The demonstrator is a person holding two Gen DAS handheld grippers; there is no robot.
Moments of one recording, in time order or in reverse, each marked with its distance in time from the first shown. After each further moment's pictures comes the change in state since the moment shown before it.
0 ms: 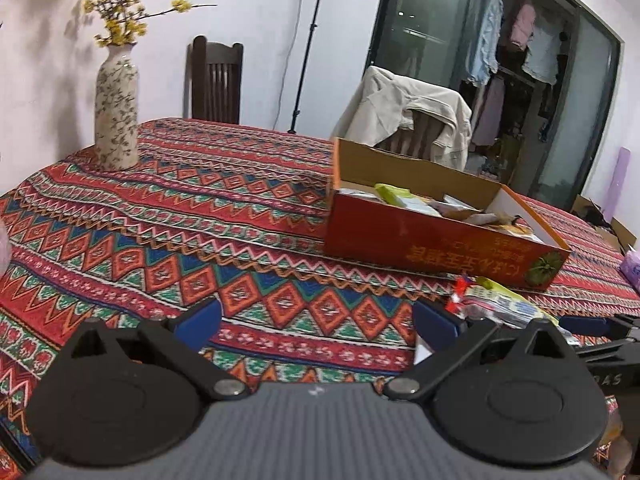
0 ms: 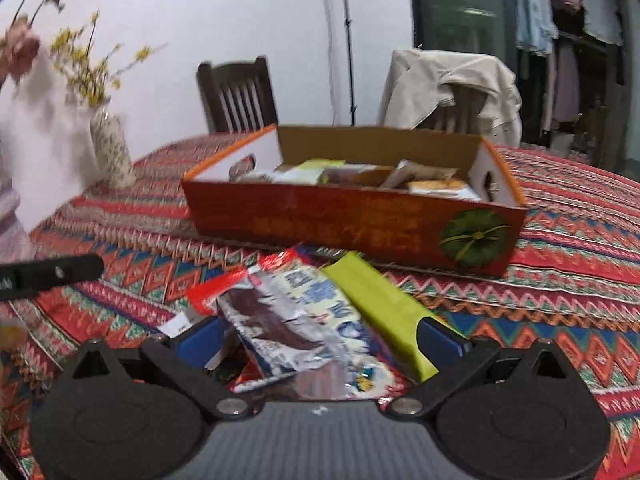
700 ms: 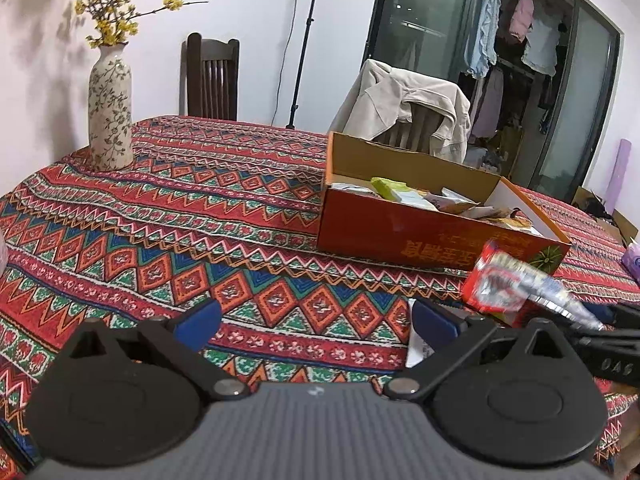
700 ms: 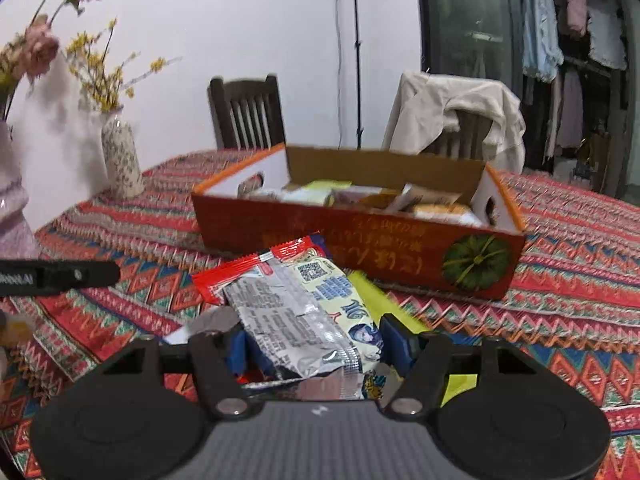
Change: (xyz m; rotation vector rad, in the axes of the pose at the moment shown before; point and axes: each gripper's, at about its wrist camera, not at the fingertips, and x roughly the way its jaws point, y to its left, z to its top) left arm 0.003 -0.014 0.002 0.027 0.018 0.003; right arm -0.026 -0.005 -0.003 -0.008 -0.114 -0.006
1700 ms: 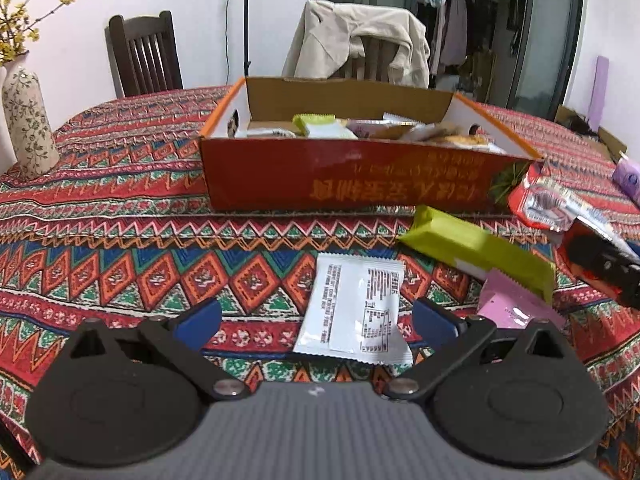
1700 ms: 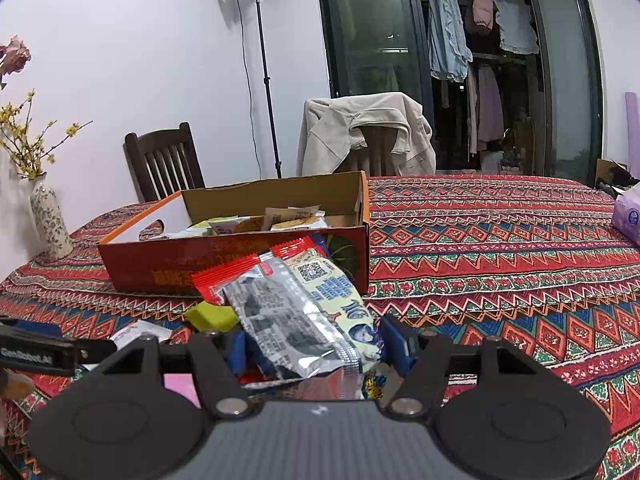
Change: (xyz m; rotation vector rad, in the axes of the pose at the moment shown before) left arm 0.052 -0.084 -0.012 0.175 0.170 -0.020; right arm -0.029 -0.074 -0.028 0.162 -0.091 -0.170
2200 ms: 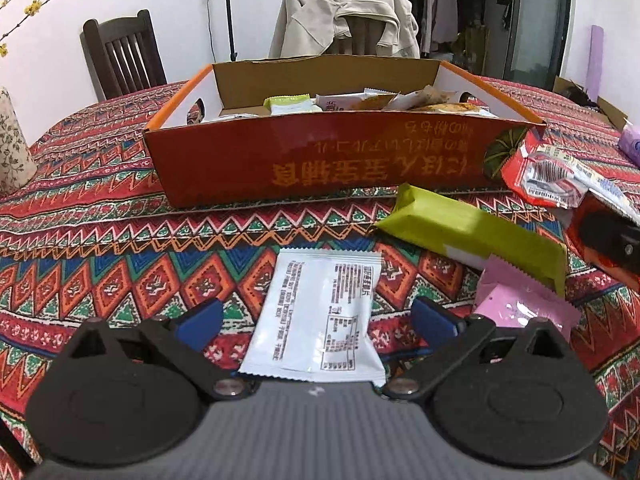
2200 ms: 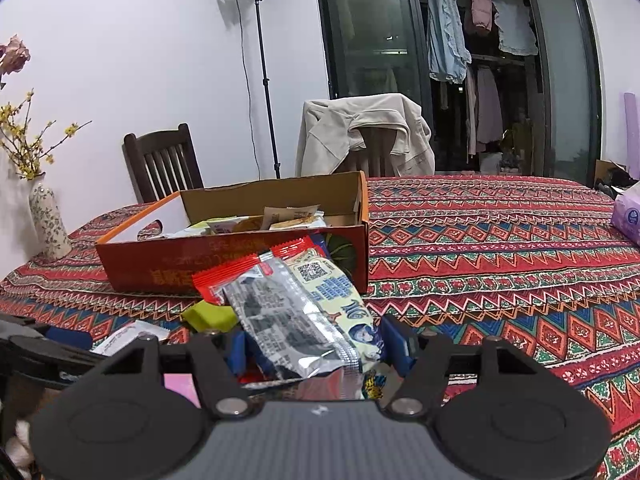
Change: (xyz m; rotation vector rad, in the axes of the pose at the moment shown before) left arm 0.030 -0.027 0.000 0.065 0.033 0.017; right arm 0.003 0.002 -0.001 0.000 -0.001 -0.002
